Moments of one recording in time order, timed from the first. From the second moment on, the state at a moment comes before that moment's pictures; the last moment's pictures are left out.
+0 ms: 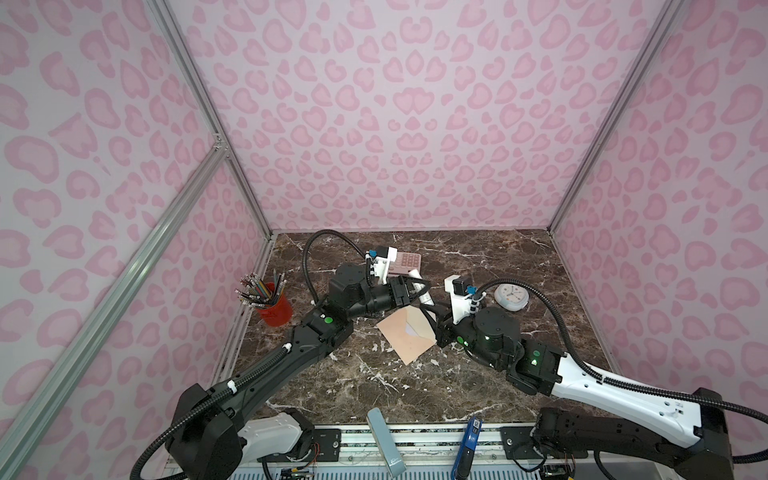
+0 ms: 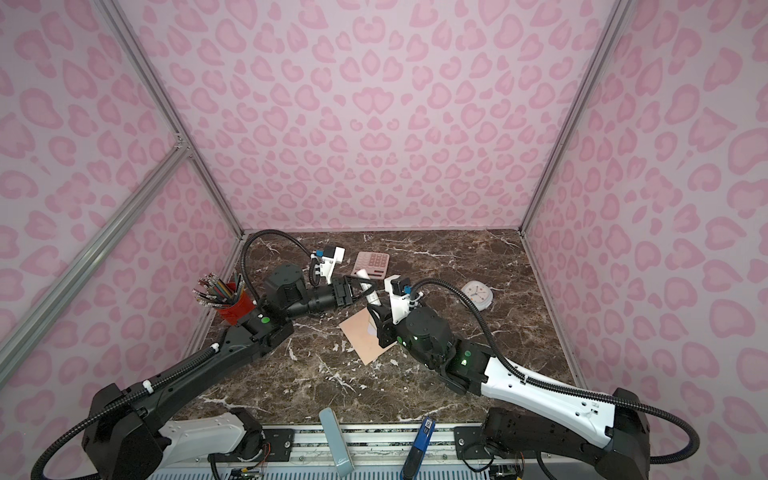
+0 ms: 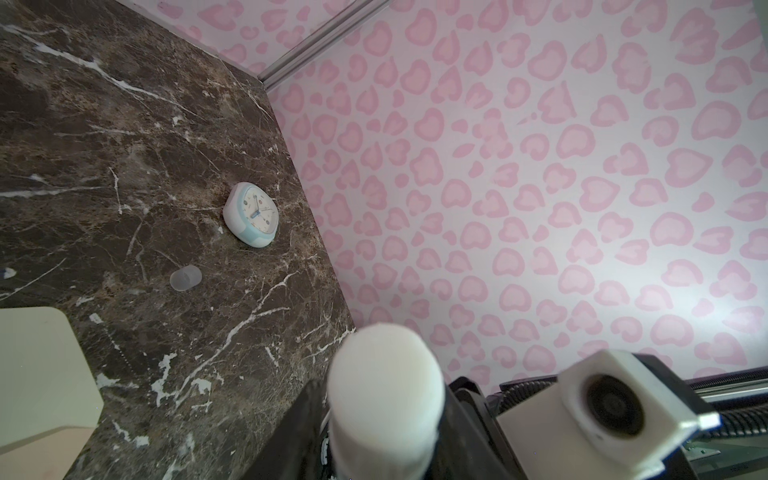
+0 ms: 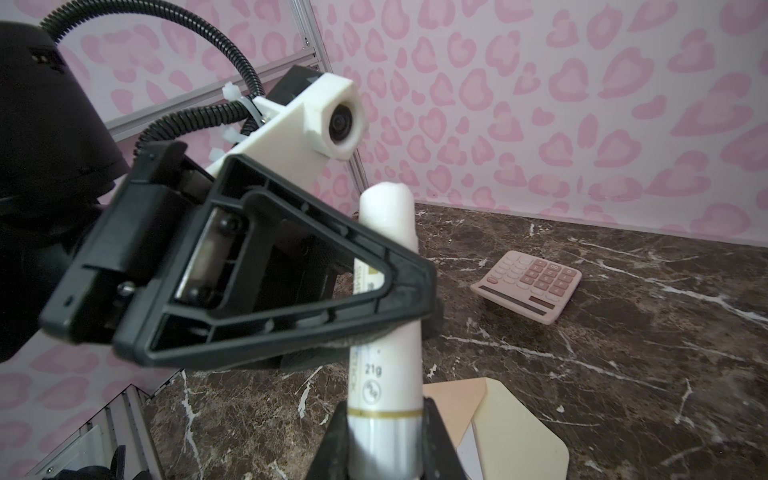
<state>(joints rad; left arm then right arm) -0.65 1.23 0.92 0.17 0.57 -1.02 1.05 1.04 0.82 -0.01 0.30 0.38</state>
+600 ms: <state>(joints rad) -0.65 1.23 0.92 0.18 0.56 -1.02 1.04 1.04 0.81 0.00 0.29 0.39</state>
